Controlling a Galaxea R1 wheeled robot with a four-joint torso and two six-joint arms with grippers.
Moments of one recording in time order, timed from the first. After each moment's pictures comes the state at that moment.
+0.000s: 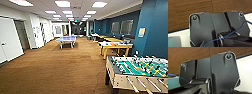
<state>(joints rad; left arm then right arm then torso) 1.51 3.11 -2.85 0.08 -0.04 0.00 -1.55 3.09 -2.80 -0.01 0.05 0.10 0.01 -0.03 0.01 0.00</state>
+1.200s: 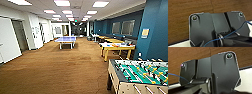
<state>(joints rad) 1.51 3.11 -2.85 0.08 -0.04 0.00 -1.56 3.09 -2.80 -0.01 0.05 0.10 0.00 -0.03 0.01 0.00</state>
